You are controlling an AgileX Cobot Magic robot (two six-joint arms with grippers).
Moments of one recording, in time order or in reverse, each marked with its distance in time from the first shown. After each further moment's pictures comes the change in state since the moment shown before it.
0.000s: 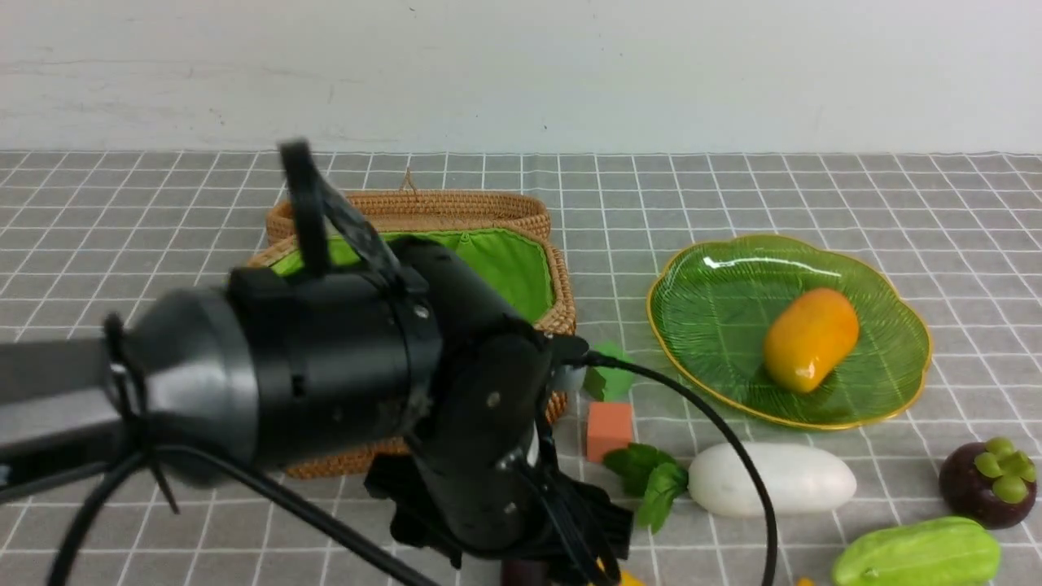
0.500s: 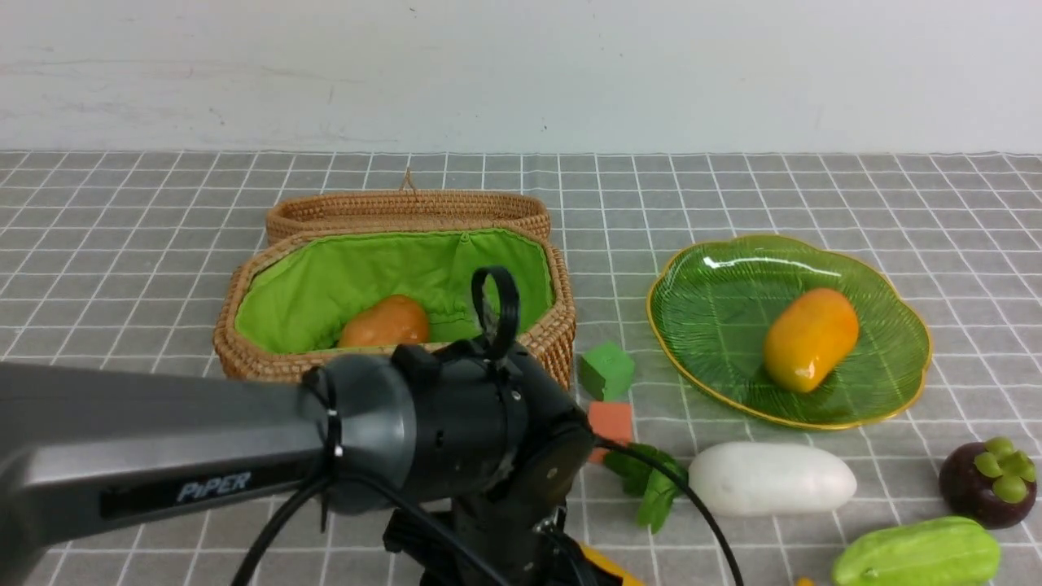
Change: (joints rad) right arm 0.000 0.000 0.000 0.000 0.000 0.000; left arm -0.002 0.173 0.003 0.022 -0.009 0.011
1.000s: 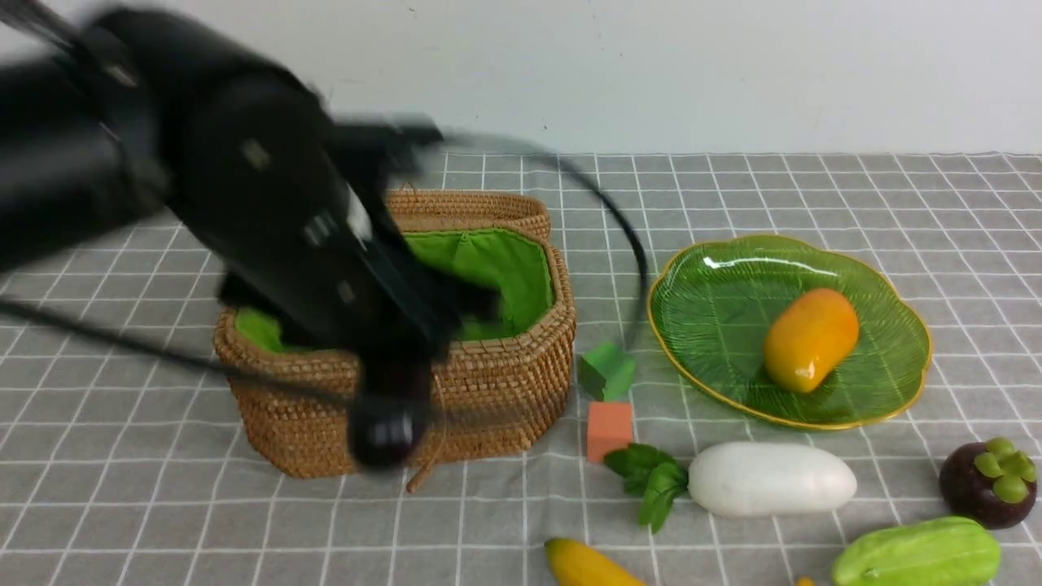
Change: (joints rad) right arm 0.000 0.000 0.000 0.000 0.000 0.000; left arm 0.315 -0.375 -0.183 -0.004 0.032 0.149
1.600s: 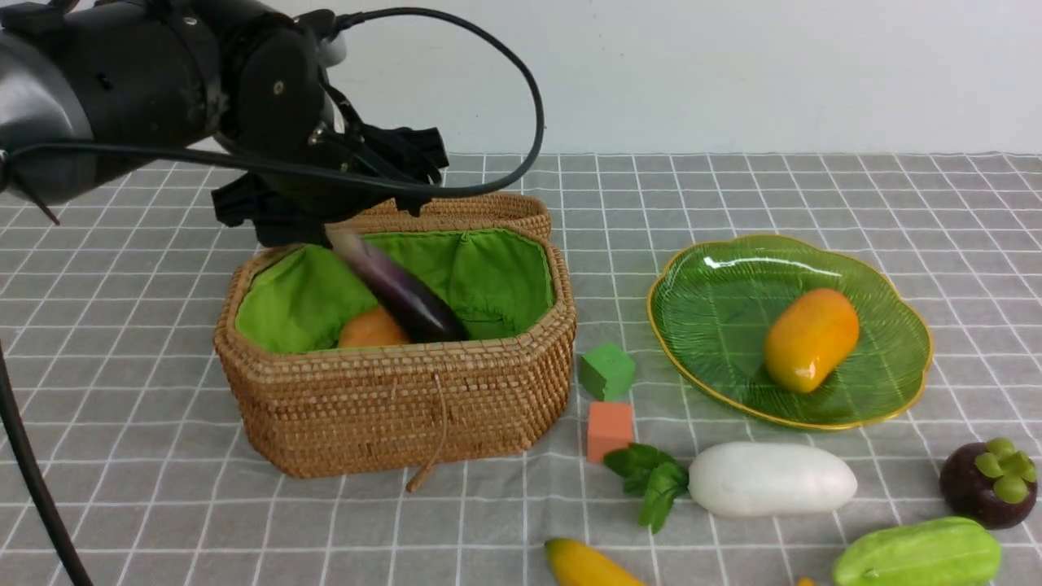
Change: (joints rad) right arm 0.000 0.000 0.000 0.000 0.000 0.000; left arm 0.132 0.231 -0.156 0.140 -0.138 -0.287
